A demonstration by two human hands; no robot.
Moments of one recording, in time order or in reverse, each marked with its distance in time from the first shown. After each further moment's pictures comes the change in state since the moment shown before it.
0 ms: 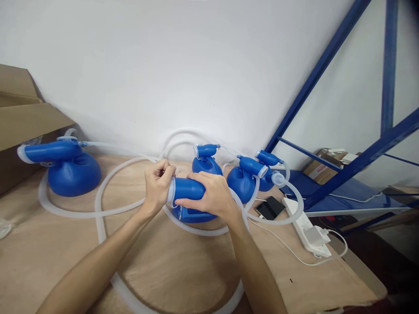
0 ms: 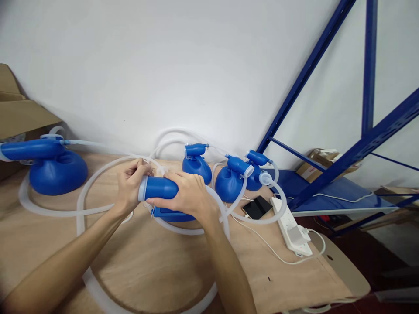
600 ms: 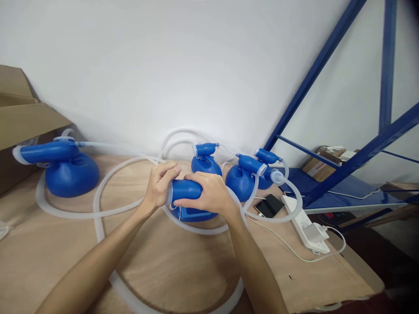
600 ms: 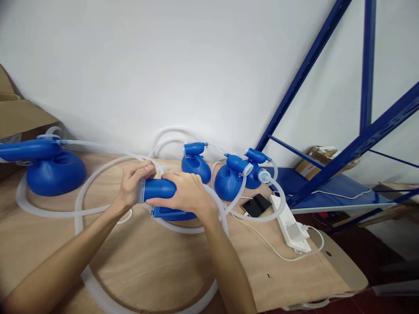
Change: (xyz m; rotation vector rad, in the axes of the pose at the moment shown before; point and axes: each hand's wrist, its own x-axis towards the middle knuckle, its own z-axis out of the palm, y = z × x) left_hand 0.004 0.004 -0.005 0.047 -0.314 0.041; right_hand 0.003 0.004 0.001 -0.003 -0.110 0.019
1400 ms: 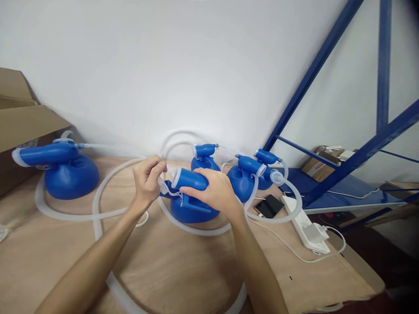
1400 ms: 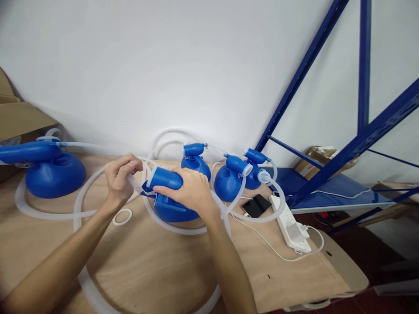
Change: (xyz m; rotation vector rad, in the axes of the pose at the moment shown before) left_hand 0.006 -0.002 -0.017 0.167 0.267 0.153; right_hand 0.000 0.002 -0.005 -0.026 0.097 0.203
